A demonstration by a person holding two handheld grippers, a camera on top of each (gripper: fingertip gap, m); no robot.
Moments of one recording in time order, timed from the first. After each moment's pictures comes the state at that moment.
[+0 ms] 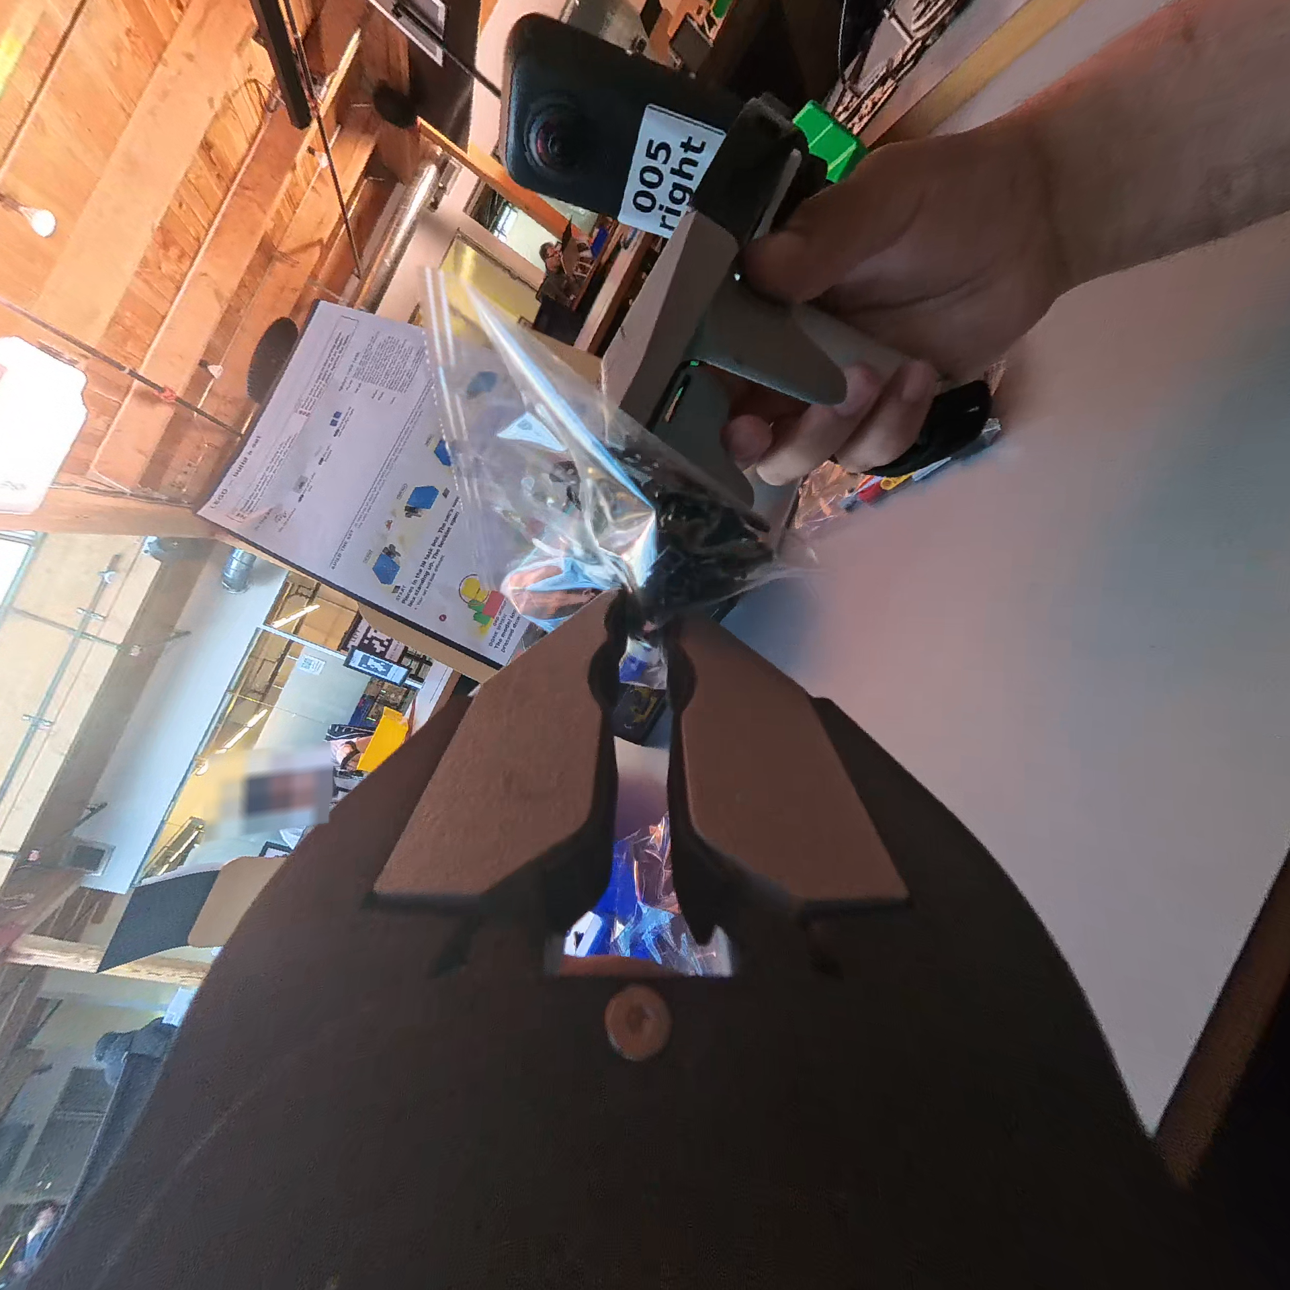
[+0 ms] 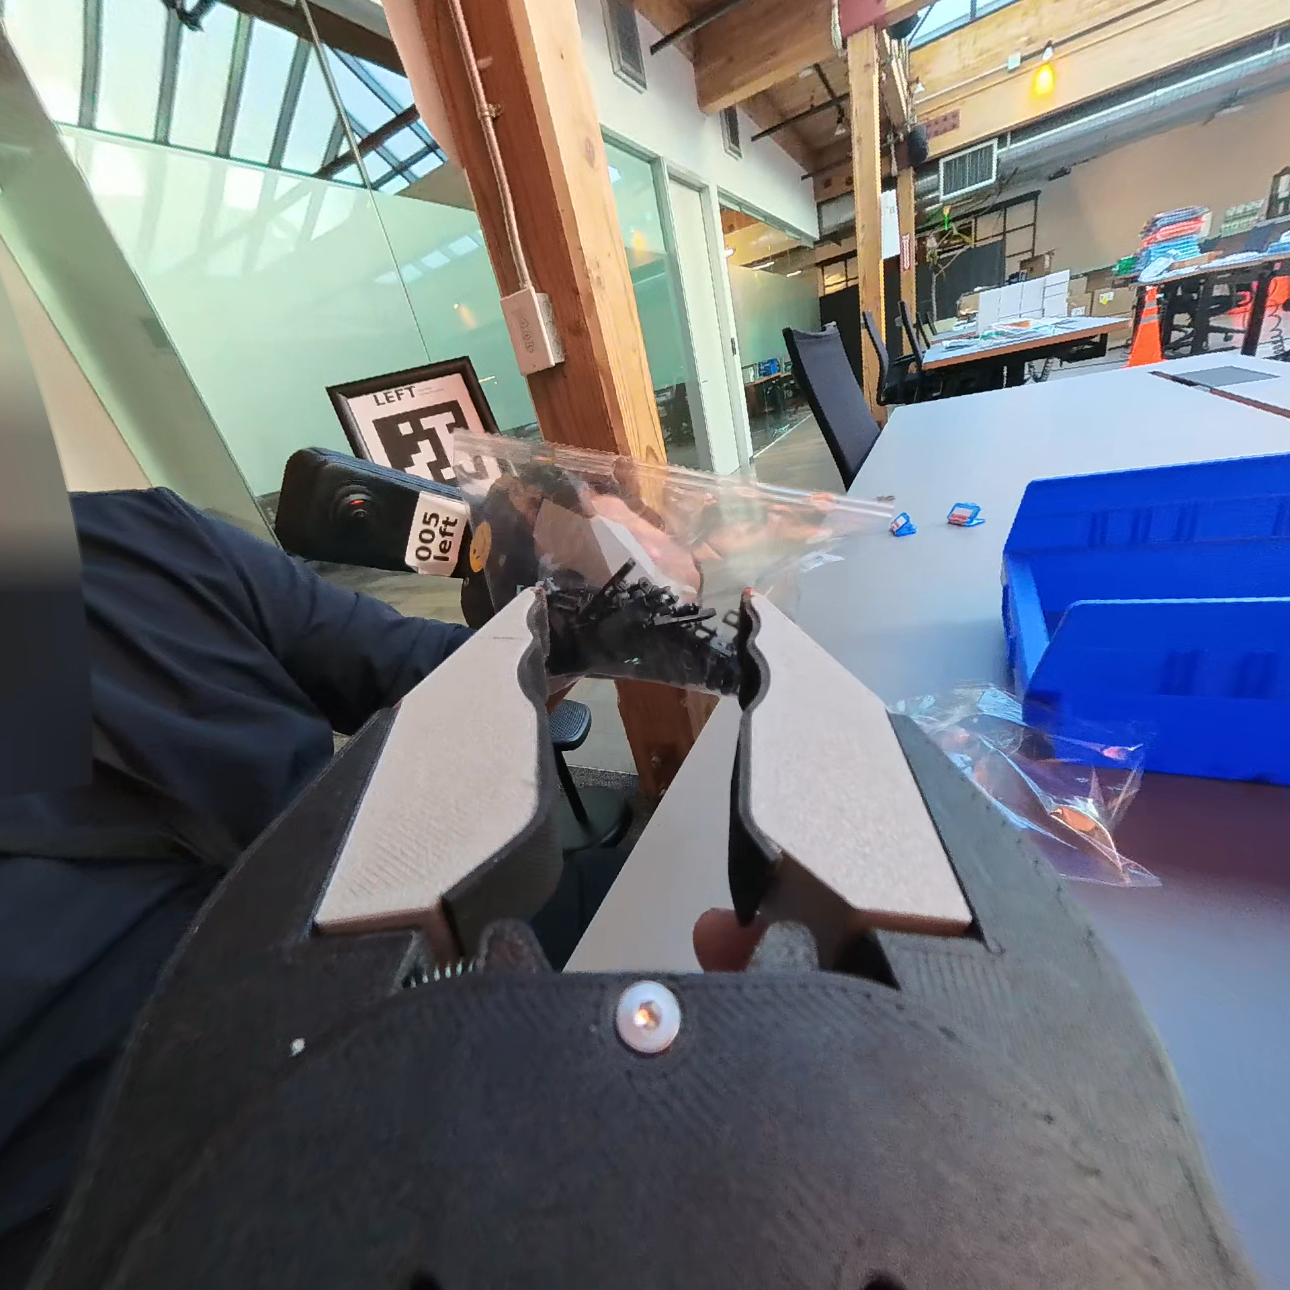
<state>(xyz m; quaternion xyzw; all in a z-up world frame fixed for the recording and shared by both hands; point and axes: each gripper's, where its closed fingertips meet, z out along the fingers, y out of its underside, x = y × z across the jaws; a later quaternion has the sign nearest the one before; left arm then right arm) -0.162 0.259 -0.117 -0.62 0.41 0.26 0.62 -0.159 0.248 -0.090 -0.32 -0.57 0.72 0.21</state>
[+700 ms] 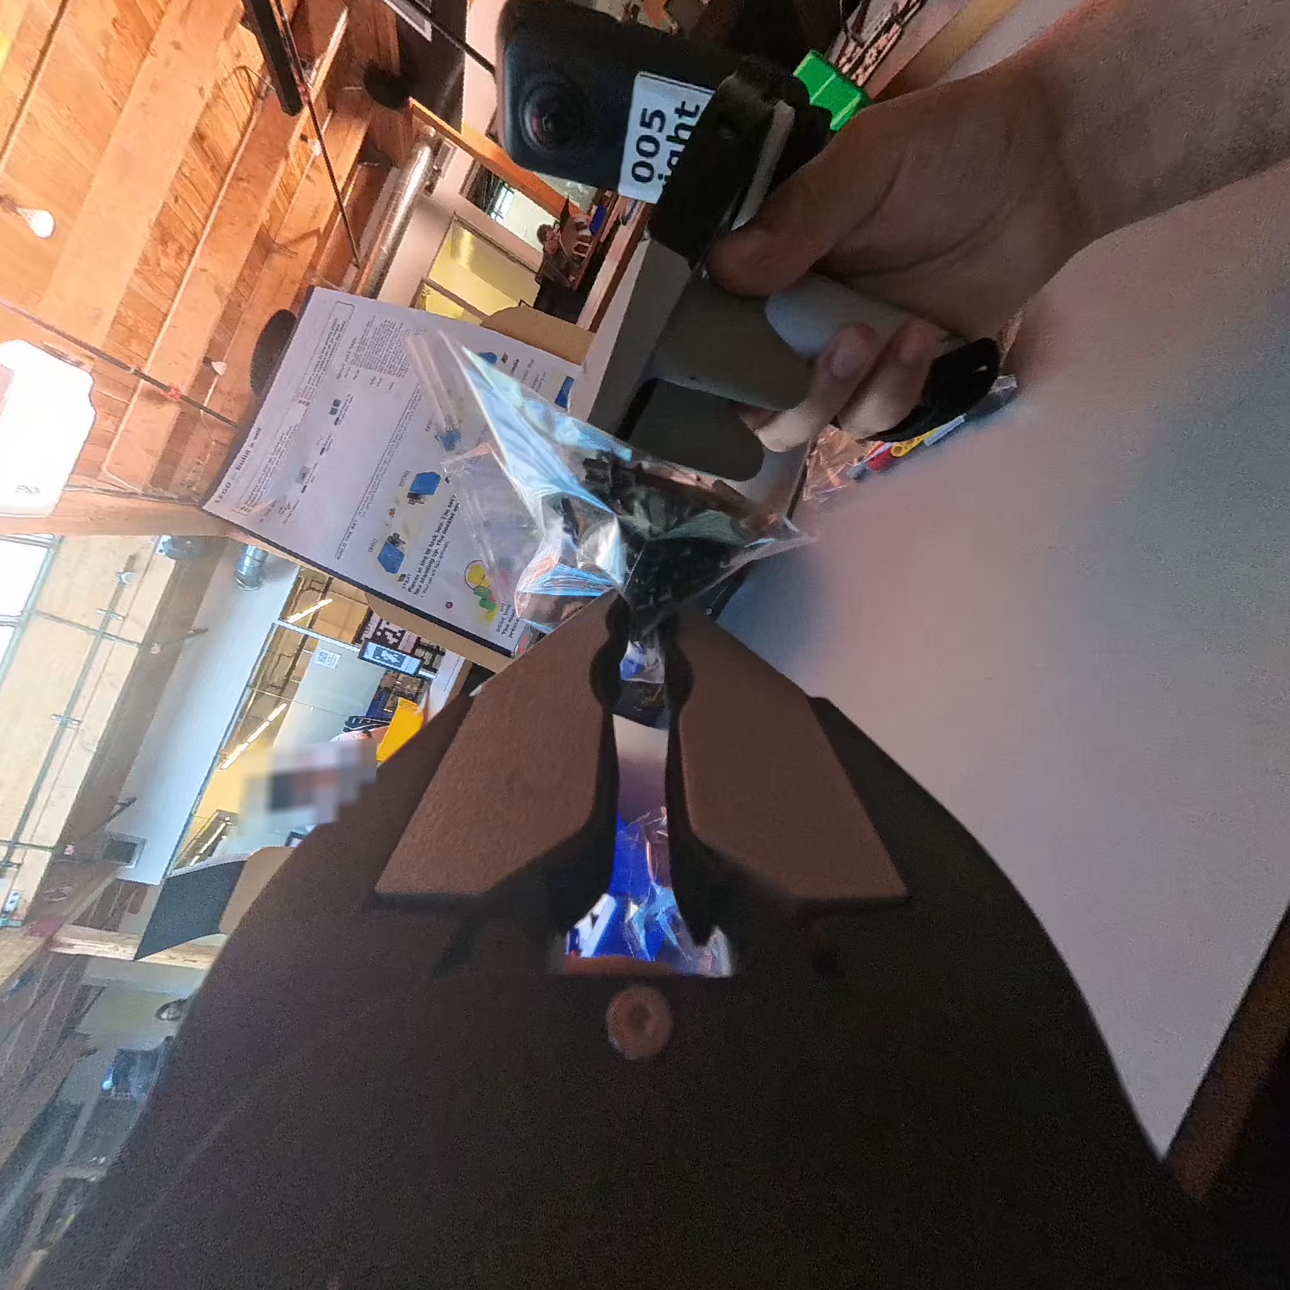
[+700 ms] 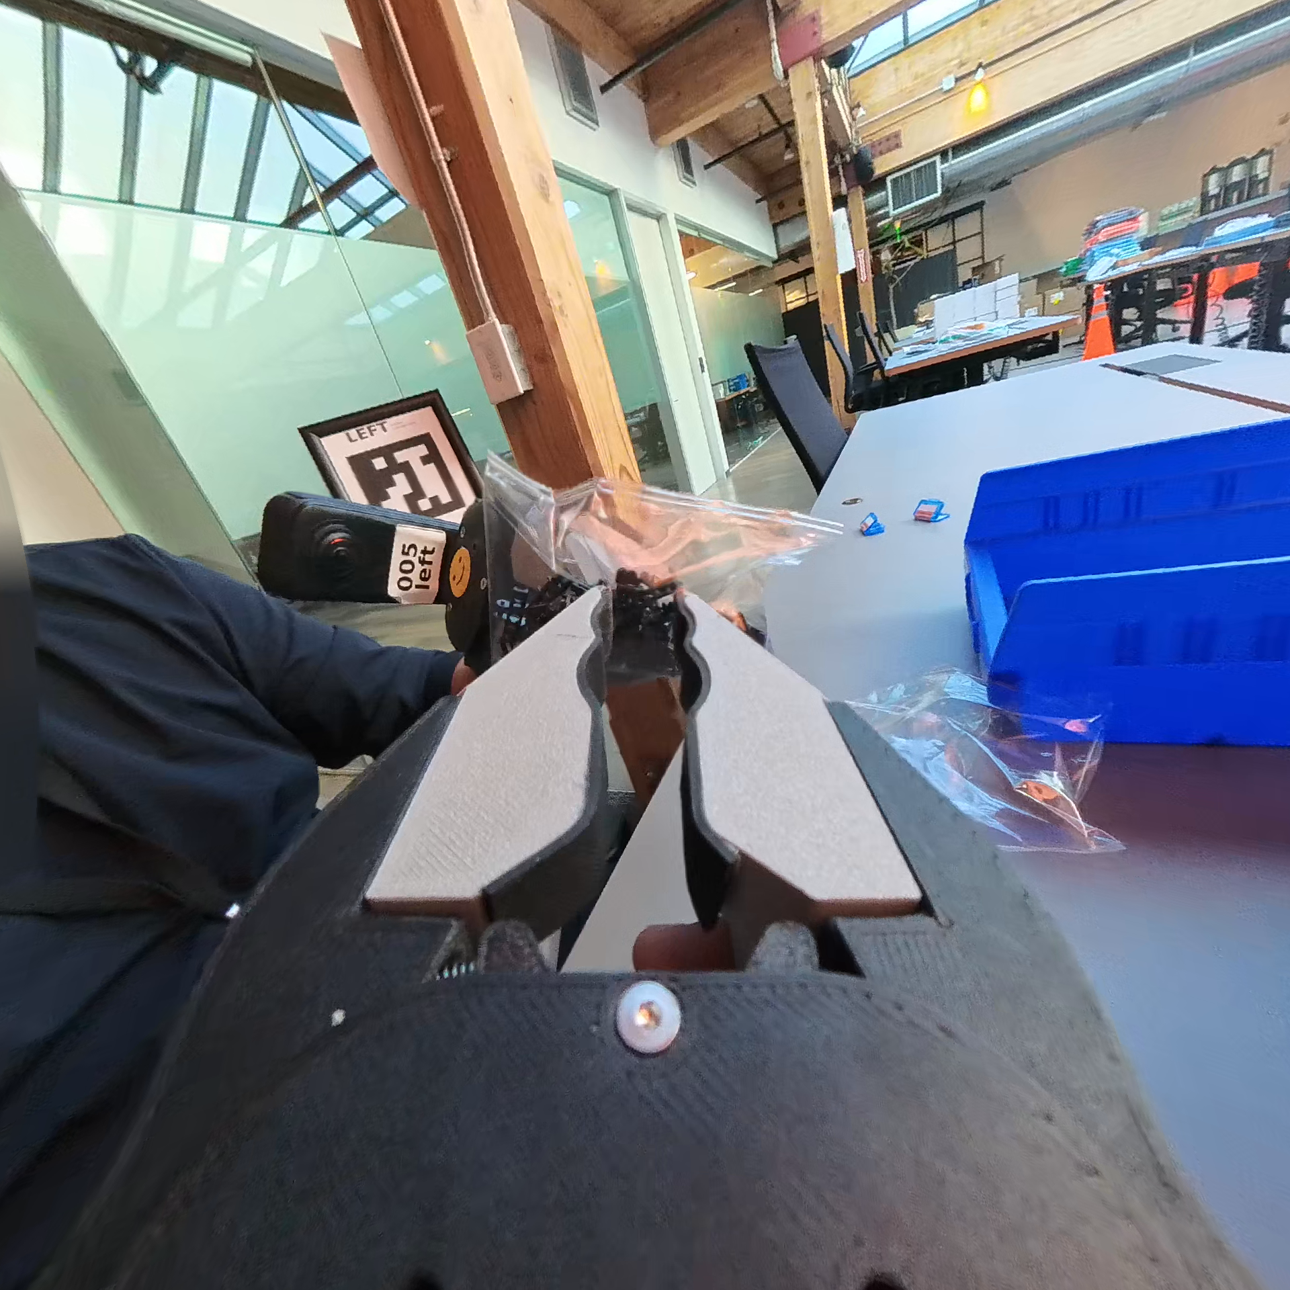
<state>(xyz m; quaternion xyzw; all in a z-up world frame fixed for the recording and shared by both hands) -0.170 0.260 -0.122 -0.62 0.41 0.28 0.60 -0.165 0.262 -0.091 -0.35 -0.55 0.73 0.21</state>
